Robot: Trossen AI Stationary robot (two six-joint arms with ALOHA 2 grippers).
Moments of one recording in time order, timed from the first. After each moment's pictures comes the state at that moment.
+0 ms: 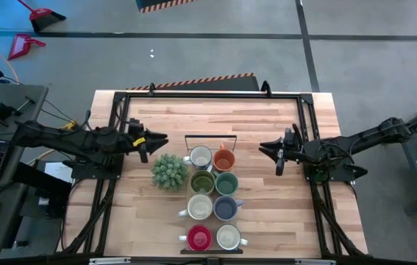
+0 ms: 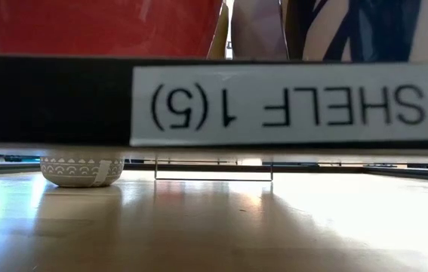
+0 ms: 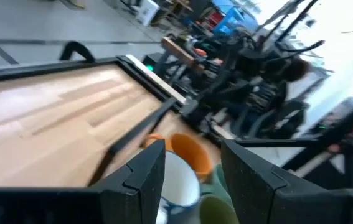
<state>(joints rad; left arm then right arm) -0.15 0.59 0.47 0.01 -0.40 -0.66 0.29 0.62 0.40 -0.04 0.56 0.41</state>
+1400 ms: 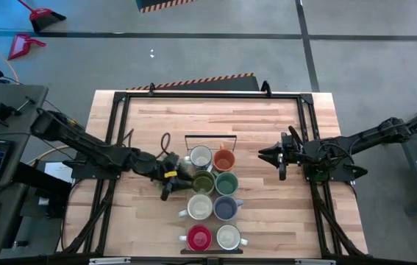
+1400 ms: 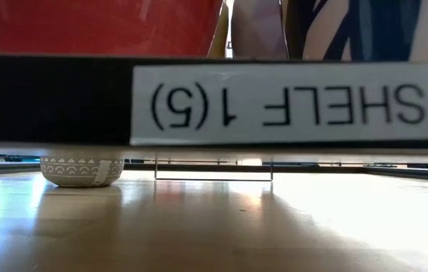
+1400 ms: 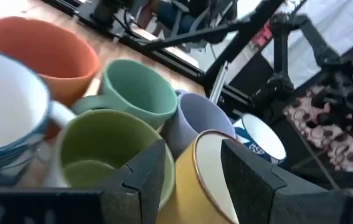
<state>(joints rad) -0.32 1.22 0.55 0.43 -0.08 -0.61 0.29 0.62 0.40 -0.04 0.40 0.45</state>
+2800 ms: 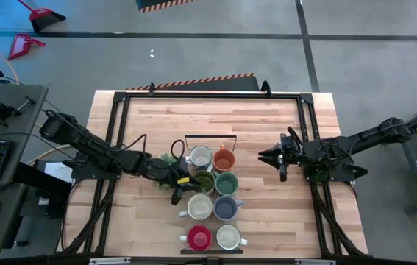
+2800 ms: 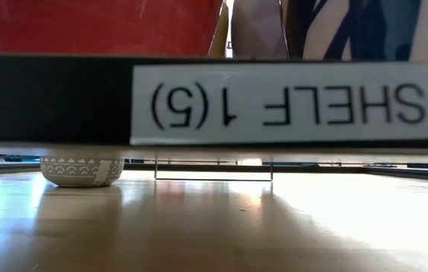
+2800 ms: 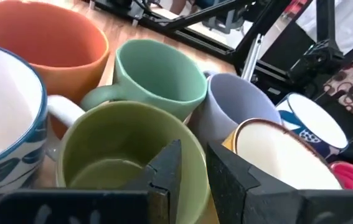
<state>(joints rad) -0.33 1.39 0.67 0.35 -0.14 -0.51 0.29 0.62 0.40 -0.05 0.36 0.45</state>
